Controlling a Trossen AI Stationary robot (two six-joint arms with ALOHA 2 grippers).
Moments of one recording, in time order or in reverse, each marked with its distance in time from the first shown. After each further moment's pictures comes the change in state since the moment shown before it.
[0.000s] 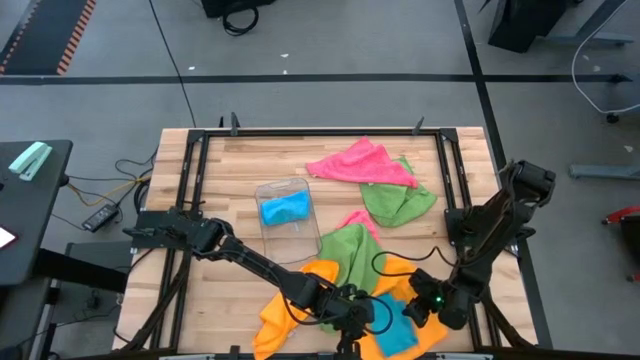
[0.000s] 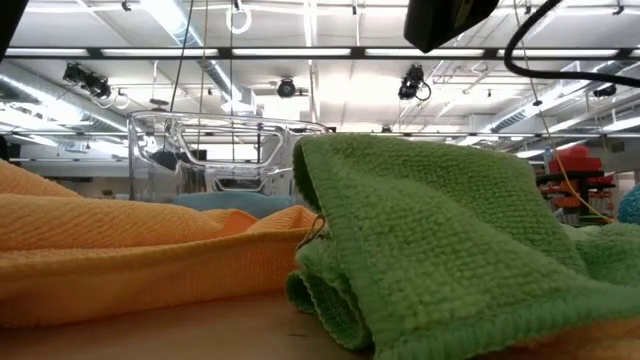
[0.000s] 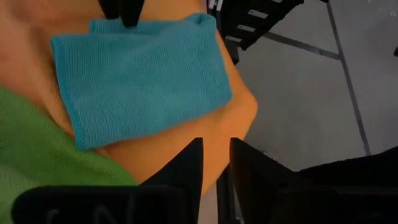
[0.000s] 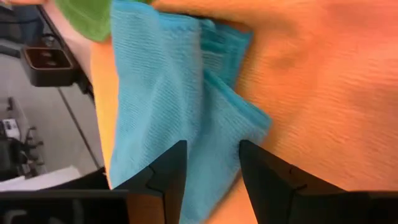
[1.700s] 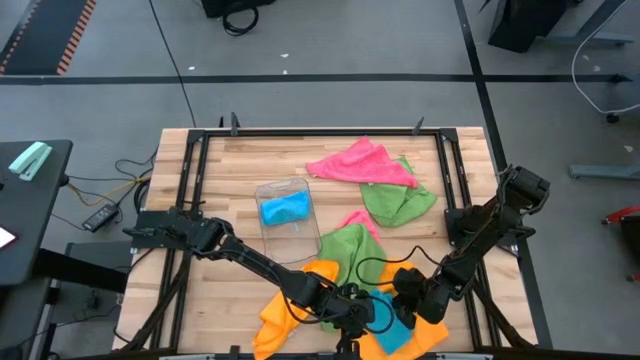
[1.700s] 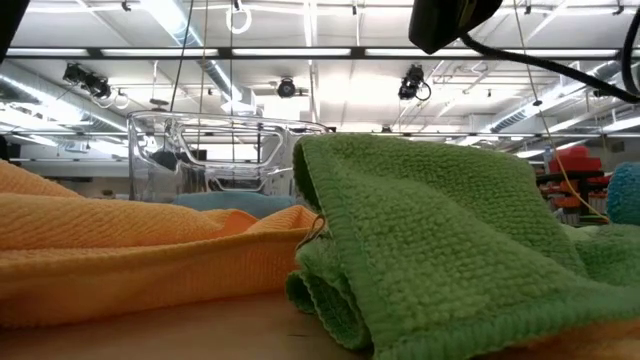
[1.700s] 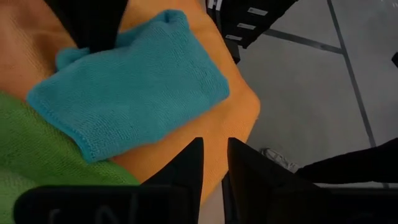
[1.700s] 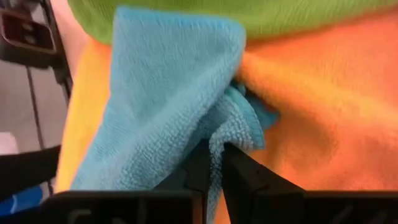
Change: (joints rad) left arm 0.006 0.000 0.000 -0.004 0.000 0.045; right arm -0.136 0.080 0.035 0.039 -0.039 -0.444
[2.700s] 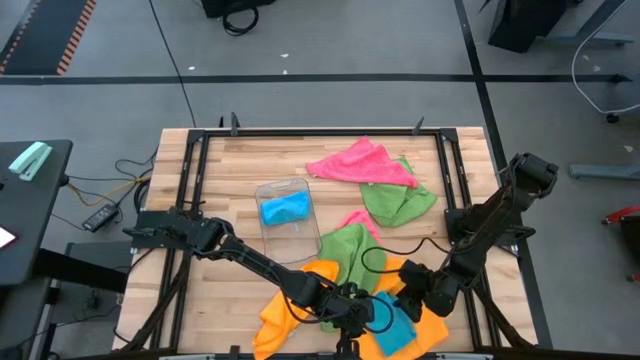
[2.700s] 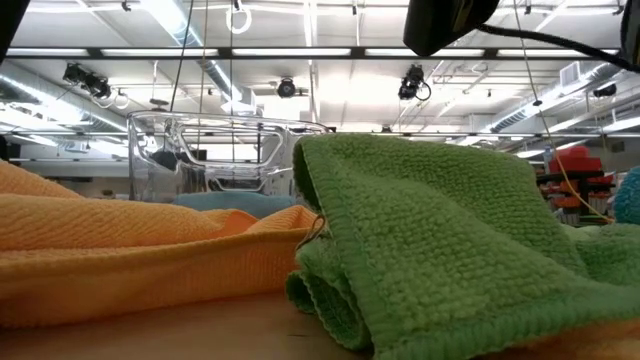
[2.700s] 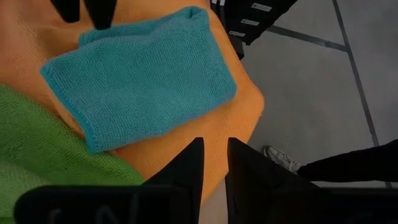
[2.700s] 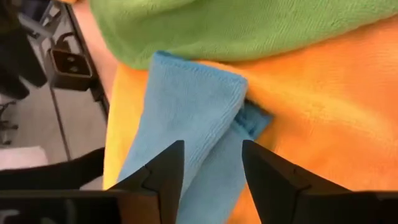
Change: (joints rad) left arm 0.000 0.000 0.000 -0.017 0.000 -0.003; right arm -0.007 -0.173 0.003 -0.135 -0.002 0.084
